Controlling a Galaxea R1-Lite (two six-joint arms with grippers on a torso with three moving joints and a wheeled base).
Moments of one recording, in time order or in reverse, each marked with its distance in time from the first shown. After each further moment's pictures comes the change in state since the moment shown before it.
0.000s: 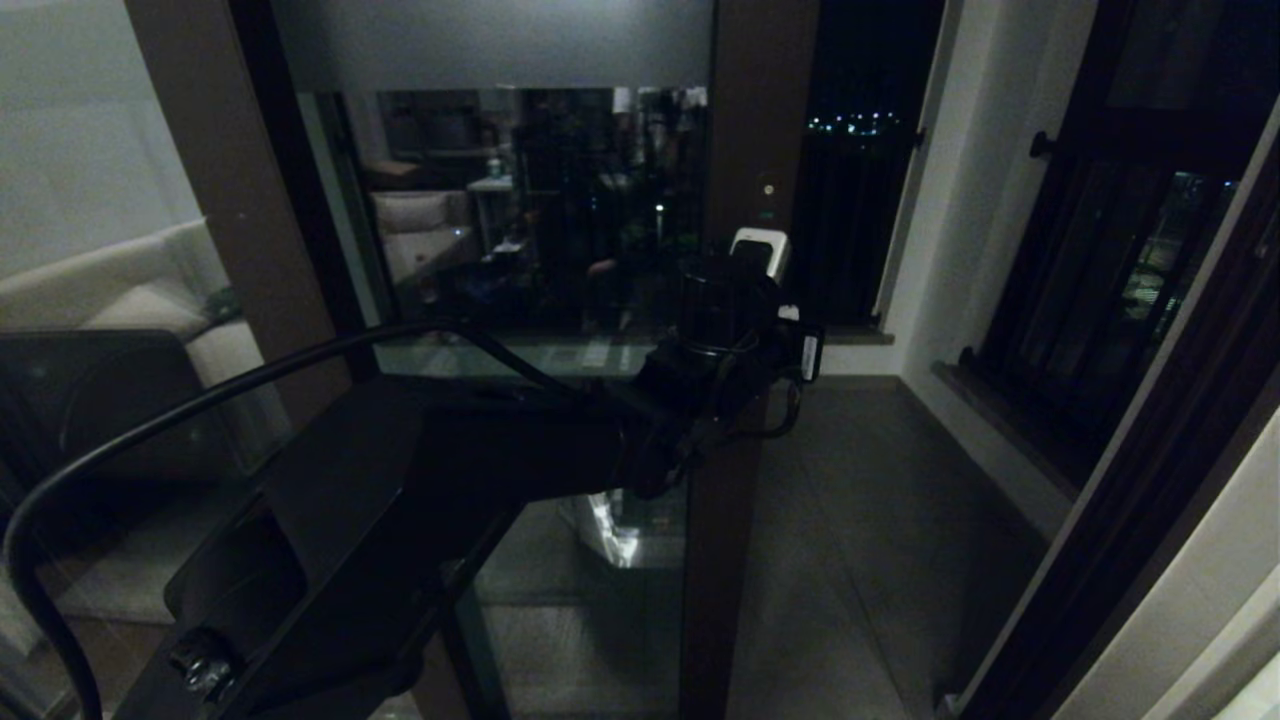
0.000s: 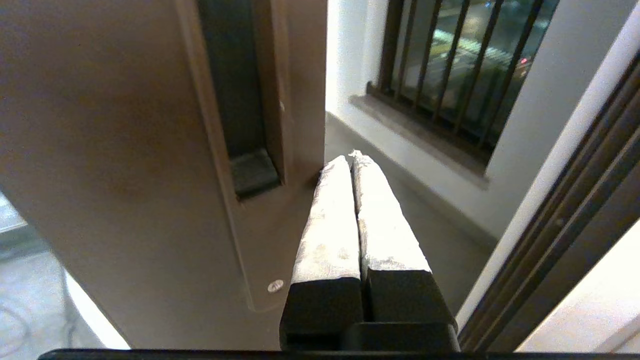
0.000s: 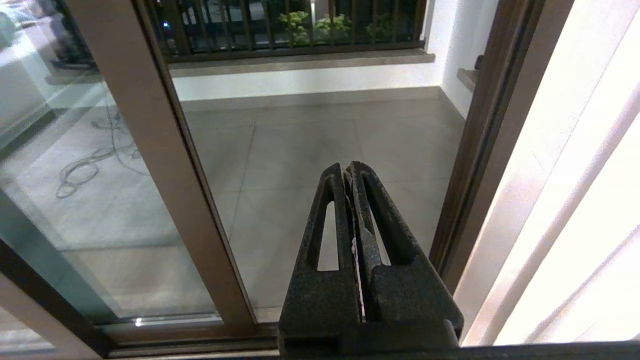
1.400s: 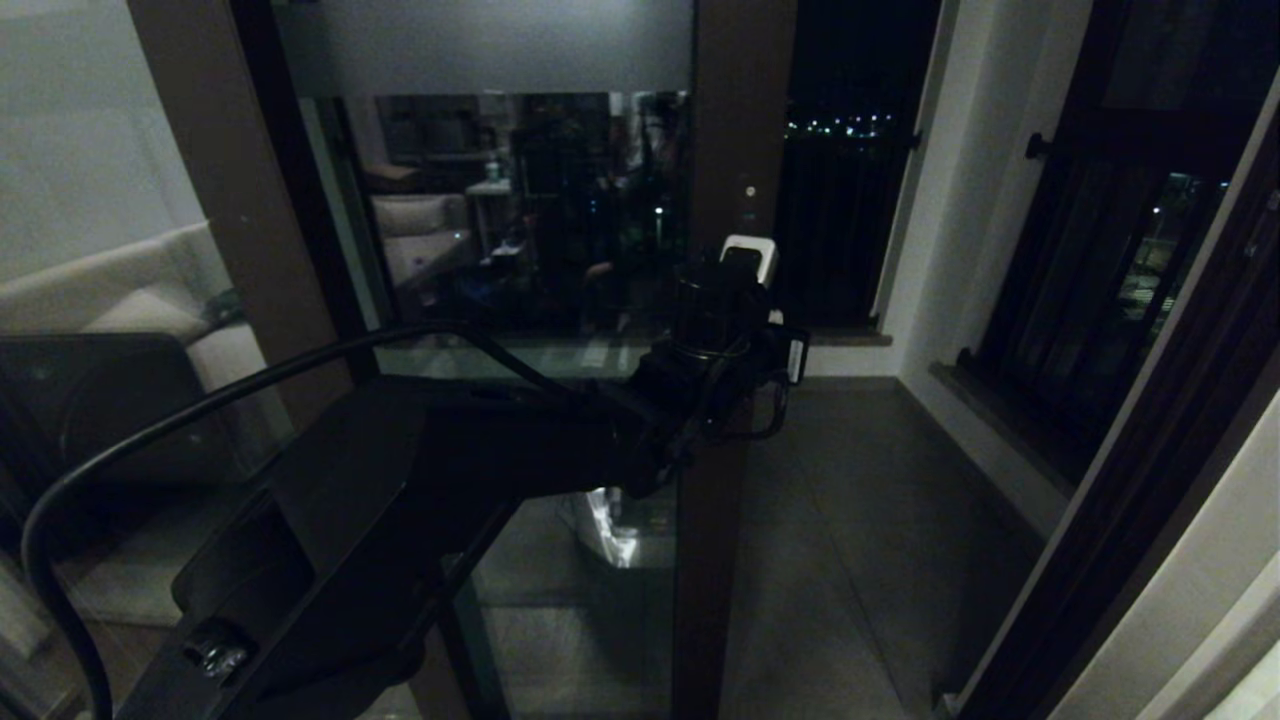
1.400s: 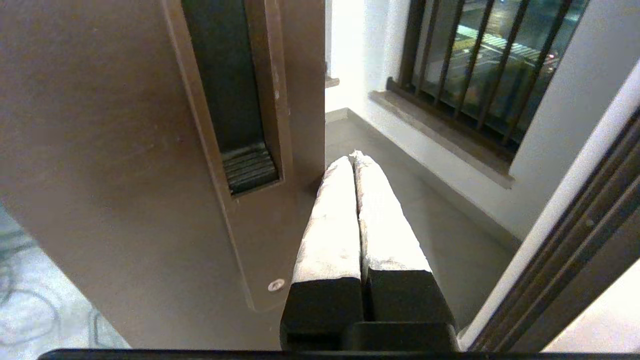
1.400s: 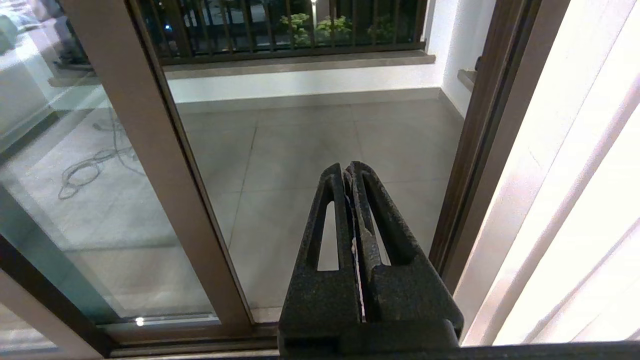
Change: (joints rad) left arm 0.064 0.016 -0.008 0.007 0.064 0.005; right arm 0.001 0.000 0.000 0.000 0.000 0.000
